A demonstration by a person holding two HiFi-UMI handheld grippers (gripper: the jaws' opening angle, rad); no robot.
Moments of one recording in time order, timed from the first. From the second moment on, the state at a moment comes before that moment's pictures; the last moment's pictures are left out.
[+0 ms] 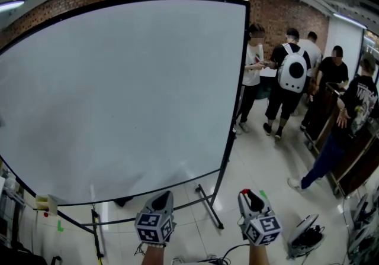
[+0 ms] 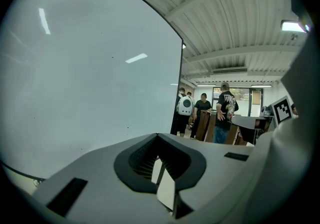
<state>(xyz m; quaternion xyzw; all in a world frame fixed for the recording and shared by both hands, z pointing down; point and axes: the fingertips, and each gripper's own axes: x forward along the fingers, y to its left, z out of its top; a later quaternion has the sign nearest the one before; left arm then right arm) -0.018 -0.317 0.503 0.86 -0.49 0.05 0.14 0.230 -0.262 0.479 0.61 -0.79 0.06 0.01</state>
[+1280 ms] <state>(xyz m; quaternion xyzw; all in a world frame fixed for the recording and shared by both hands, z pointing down) -0.034 -0.317 0.499 0.84 -0.51 0.05 0.14 0.195 -0.351 0.359 0.57 -0.81 -0.10 0.05</state>
